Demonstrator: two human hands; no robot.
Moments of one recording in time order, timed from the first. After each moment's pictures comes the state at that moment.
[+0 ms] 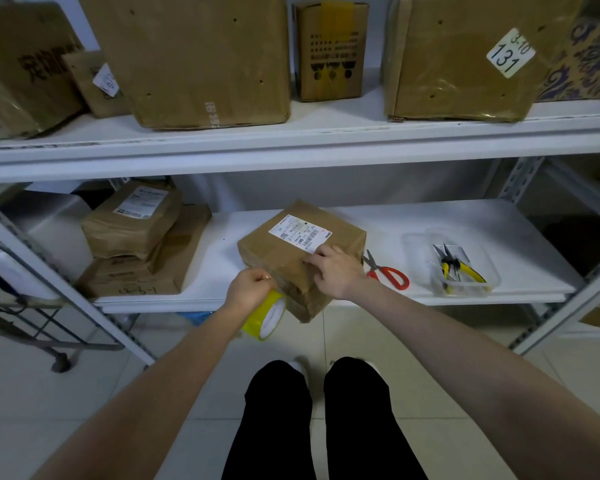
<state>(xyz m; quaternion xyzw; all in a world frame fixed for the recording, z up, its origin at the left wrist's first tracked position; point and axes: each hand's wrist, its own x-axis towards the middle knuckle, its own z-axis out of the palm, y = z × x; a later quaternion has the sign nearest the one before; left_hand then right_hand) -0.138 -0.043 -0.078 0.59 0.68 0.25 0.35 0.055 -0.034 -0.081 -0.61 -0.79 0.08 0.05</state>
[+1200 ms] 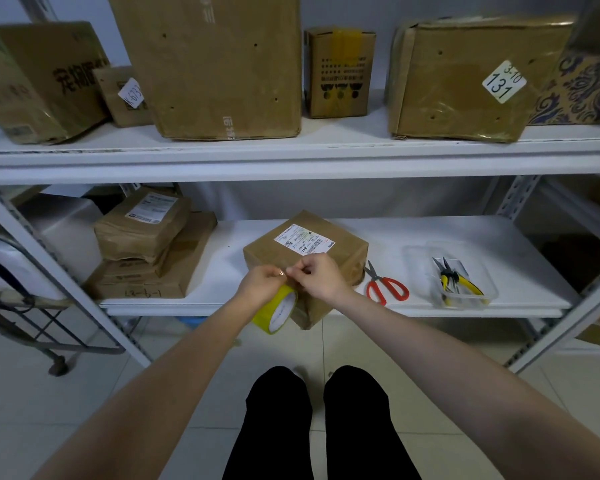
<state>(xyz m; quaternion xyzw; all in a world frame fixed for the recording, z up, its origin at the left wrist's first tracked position) -0.127 -0.047 -0.052 0.59 0.65 0.26 0.39 0.011 -0.049 -0.065 -0.58 -0.63 0.35 0.37</state>
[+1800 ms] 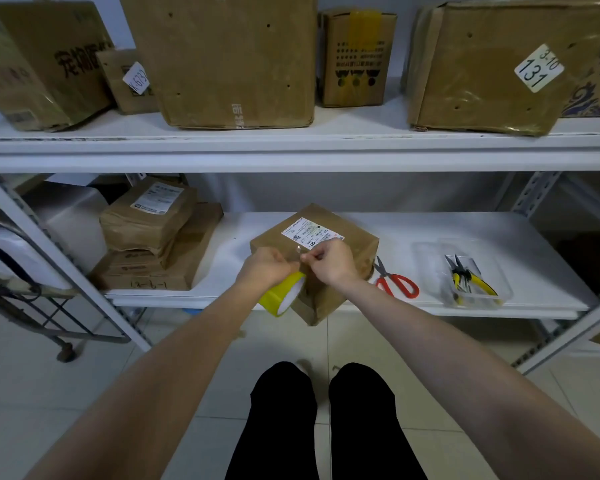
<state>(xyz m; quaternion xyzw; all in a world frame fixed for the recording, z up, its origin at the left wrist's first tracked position) -0.128 -0.035 -0.032 0.60 0.71 0.18 0.31 0.016 -0.021 -0.064 -0.67 -0.60 0.28 0.33</state>
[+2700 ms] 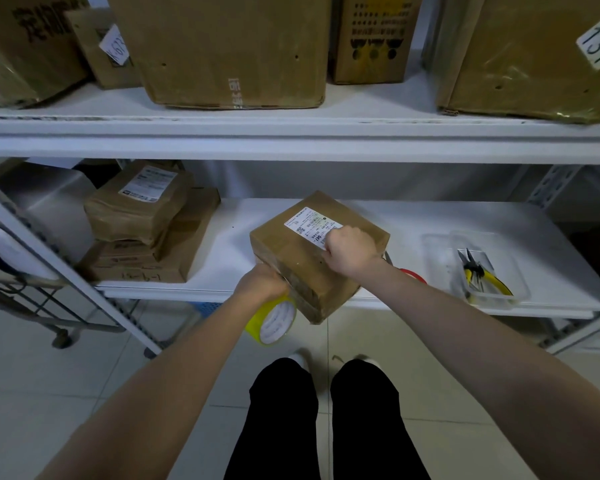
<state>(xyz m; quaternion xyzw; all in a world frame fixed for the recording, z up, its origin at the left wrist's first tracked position) -0.136 -0.024 -0.067 0.62 0.71 0.05 0.33 0.037 0.009 -0.061 -0.65 -0.76 -0.01 0.04</state>
